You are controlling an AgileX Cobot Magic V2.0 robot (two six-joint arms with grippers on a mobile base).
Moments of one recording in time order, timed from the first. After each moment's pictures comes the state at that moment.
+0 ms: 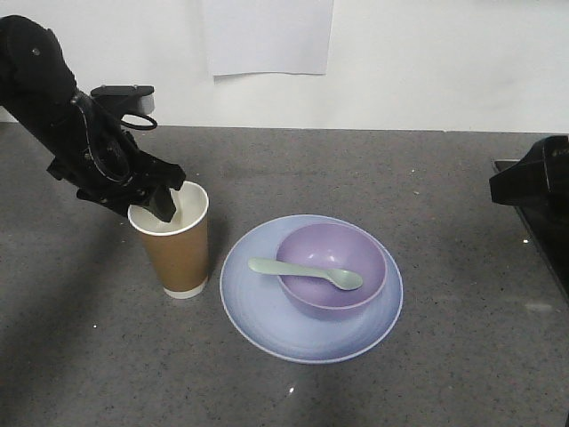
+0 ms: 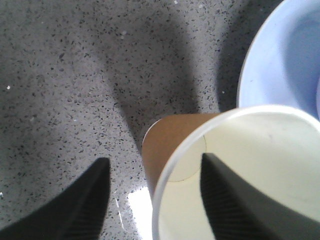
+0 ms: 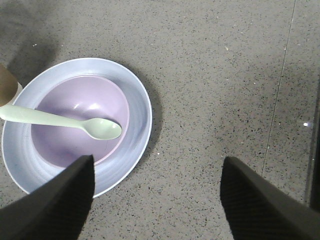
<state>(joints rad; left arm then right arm) -0.22 1.82 -1.66 -0.25 1.24 0.09 0.07 1.10 -1.22 0.27 1.06 -0.19</state>
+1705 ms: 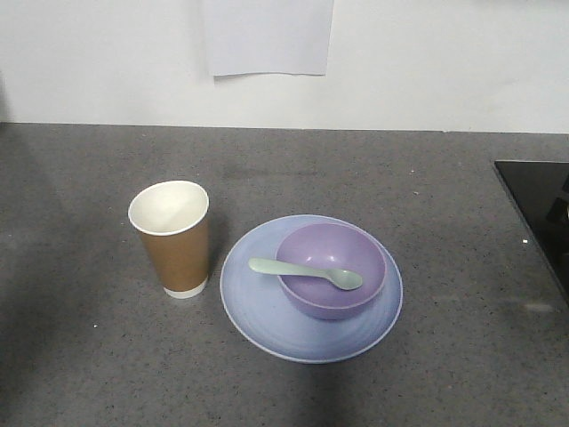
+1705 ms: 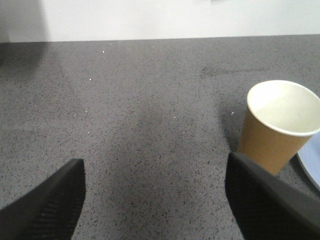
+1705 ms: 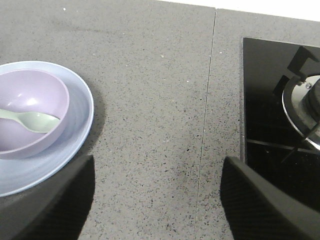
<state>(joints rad) -0.22 0.62 -0.77 0.26 0.73 -0.34 0.07 0.67 -0.76 0.06 0.77 -0.08</state>
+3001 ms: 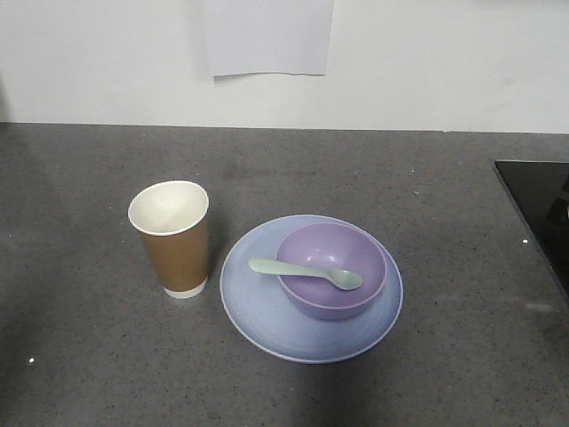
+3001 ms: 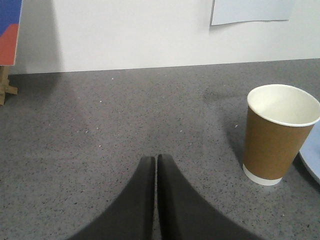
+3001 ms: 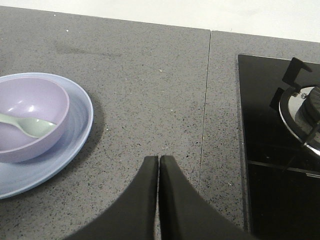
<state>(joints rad) -0.22 0.39 -0.62 0.32 0.66 -0.35 0.07 0.51 -0.59 0.06 0.64 -0.08</state>
